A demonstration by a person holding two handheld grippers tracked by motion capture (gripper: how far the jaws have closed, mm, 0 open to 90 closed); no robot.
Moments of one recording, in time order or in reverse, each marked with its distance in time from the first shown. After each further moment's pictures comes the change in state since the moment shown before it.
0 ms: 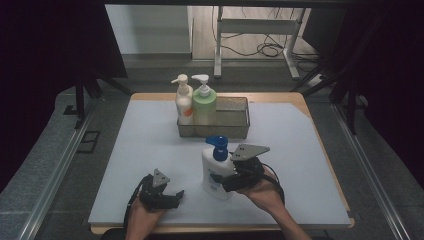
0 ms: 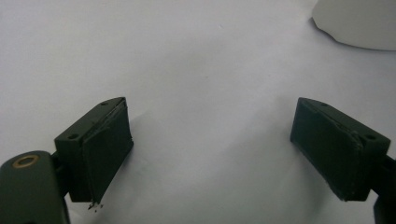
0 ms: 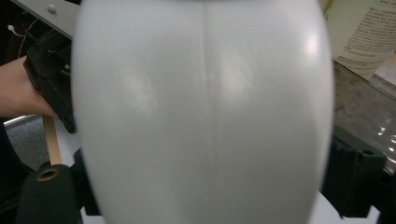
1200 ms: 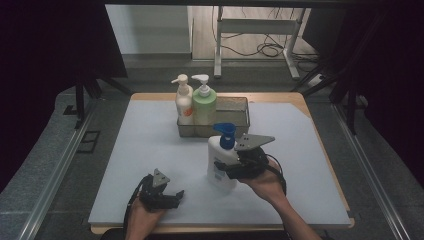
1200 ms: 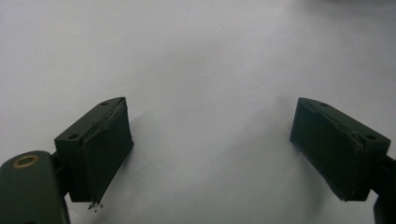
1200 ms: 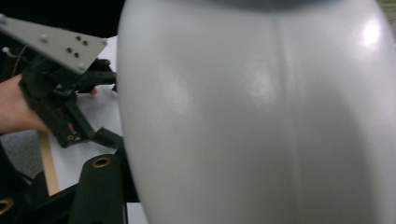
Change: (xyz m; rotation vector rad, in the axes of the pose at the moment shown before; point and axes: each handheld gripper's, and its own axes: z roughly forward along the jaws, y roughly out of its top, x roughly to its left) left arm 0.000 0.000 0.000 -0.001 -0.001 0.000; right arm -0.014 0.019 -0.012 -0.004 -0.023 0.007
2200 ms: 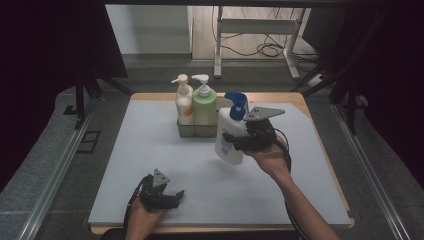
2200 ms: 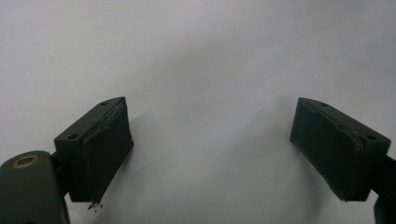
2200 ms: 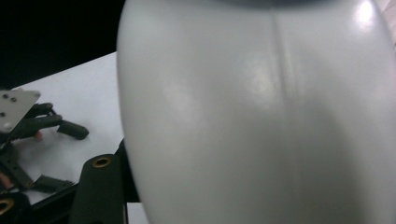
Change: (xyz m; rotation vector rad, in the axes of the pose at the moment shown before) left arm 0.000 0.000 0.000 0.000 0.002 0.002; right arm -0.048 0.038 -0.010 -0.039 -0.123 0.051
